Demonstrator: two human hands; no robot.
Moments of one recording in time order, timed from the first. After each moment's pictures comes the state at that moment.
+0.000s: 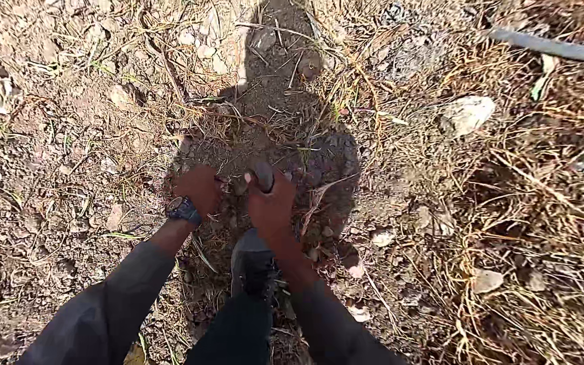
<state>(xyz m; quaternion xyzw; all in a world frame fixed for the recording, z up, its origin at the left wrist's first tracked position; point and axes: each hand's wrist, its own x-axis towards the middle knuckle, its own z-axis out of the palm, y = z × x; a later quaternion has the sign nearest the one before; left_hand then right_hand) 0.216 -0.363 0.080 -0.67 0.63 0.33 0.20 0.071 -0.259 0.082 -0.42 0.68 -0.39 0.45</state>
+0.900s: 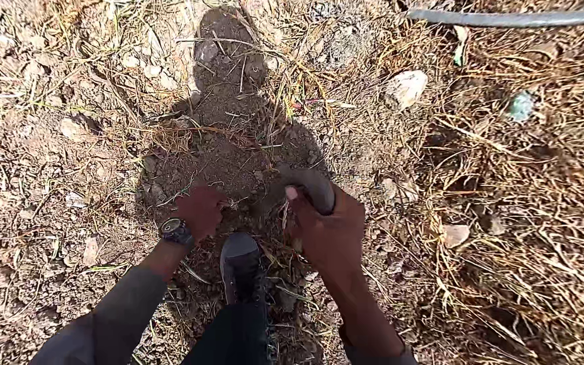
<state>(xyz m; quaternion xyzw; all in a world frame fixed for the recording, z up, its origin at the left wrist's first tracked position) 0.176 -0.352 0.070 -0.54 0.72 0.33 0.29 -0.007 -0.234 0.142 -0.32 0.75 -0.42 0.39</state>
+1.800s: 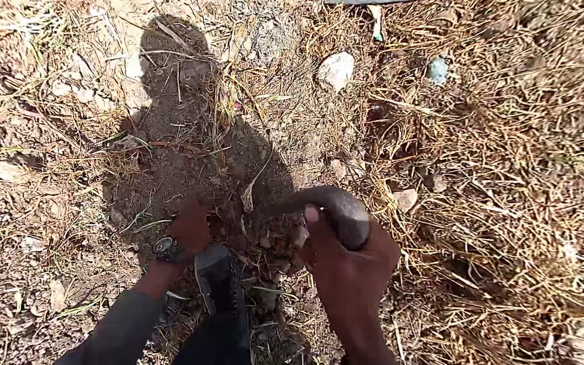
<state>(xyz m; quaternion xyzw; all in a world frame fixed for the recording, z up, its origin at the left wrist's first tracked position) 0.138 -0.310 0.045 -0.49 0.76 0.36 0.24 -0.038 -0.180 0.156 -0.18 0.76 -0.55 0.30</state>
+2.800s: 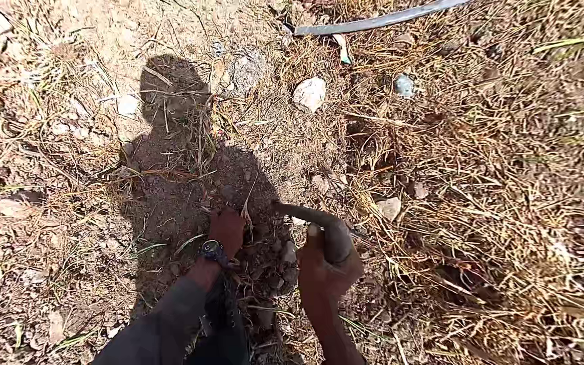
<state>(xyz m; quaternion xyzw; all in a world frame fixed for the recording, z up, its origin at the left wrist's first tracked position) 0.070 -0.284 -0.011 -0.31 0.91 0.26 0.12 -0.052 -0.156 0.084 -0.09 0.77 -0.61 0.15</state>
